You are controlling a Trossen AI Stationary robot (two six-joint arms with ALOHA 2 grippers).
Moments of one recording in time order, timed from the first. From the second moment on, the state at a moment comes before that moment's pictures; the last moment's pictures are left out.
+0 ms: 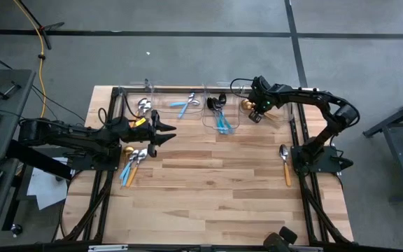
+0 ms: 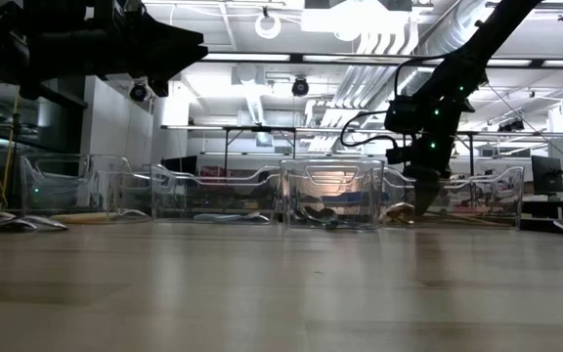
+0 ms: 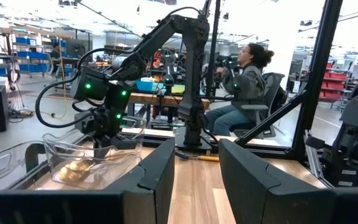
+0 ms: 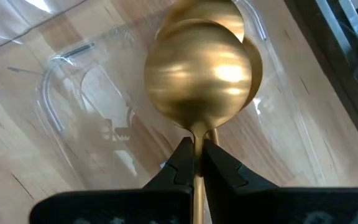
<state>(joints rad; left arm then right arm) 0.17 1.00 0.22 0.94 0.12 -0.10 -0.85 1.61 0.87 -0.49 0.05 -0.27</state>
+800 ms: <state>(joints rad) 0.17 1.00 0.22 0.93 0.12 -0.10 -0.85 1.61 0.88 -0.51 0.06 -0.27</state>
